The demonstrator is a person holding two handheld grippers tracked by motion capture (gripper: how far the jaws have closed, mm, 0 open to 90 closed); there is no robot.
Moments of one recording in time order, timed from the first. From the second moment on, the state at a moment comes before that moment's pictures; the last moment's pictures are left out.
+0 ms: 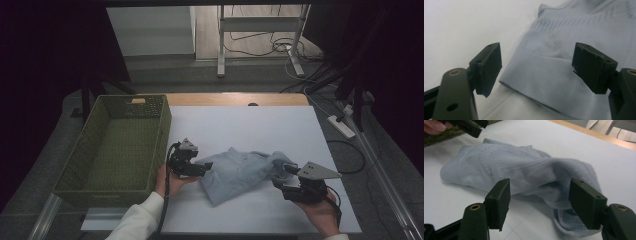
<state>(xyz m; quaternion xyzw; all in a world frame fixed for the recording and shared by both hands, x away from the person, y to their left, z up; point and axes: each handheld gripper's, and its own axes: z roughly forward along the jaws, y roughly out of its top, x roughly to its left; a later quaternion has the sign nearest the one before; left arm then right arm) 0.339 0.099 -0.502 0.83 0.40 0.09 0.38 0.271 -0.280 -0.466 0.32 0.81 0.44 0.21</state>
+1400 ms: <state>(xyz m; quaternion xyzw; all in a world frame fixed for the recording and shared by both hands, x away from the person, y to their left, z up) 0.339 0.086 -0.527 0.85 0.38 0.06 0.36 0.267 -0.273 -0.478 0.30 0.83 0.42 0.21</state>
